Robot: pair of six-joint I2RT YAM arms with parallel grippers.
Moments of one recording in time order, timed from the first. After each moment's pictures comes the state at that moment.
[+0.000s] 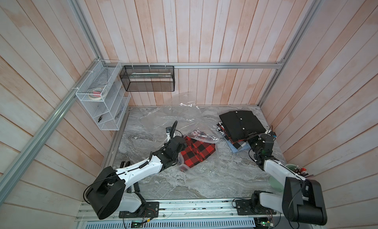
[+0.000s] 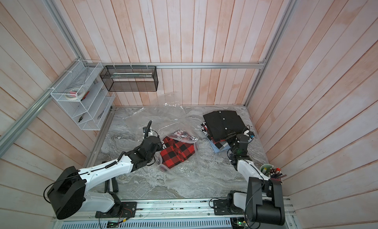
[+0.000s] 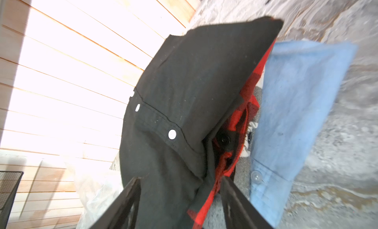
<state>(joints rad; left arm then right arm) -0.74 1.38 0.78 -0.03 -0.55 -0.68 -0.08 1.20 0.45 0.36 -0.03 0.94</state>
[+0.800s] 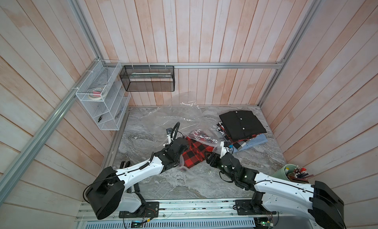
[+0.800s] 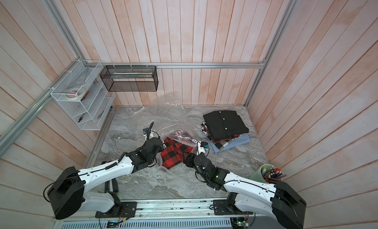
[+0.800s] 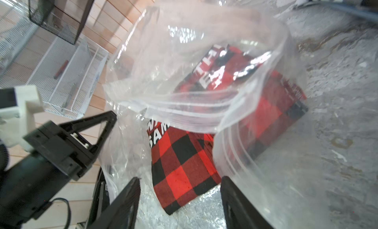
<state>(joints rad) -0.80 1.37 0.79 -0.08 -0.62 -0.75 1.00 1.06 0.42 0.18 0.35 1.03</state>
